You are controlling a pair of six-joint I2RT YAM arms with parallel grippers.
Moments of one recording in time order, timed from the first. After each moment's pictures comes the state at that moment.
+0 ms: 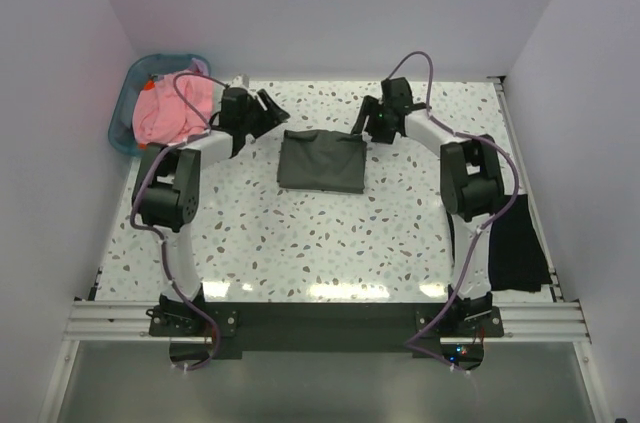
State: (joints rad) left arm -0.21 2.04 1.29 0.25 0.22 -0.74; right arm 0.28 2.18 1.66 -0.33 -0.16 0.57
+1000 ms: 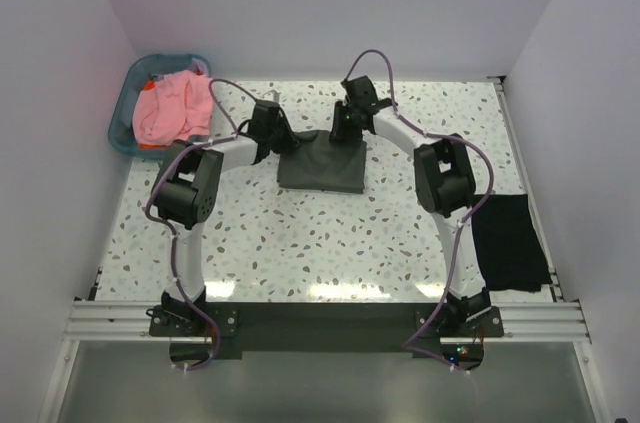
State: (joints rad) left arm -0.34 2.09 1.32 0.11 0.08 -0.68; right arm 0.43 2.32 1.90 -0.46 -0.13 0.45
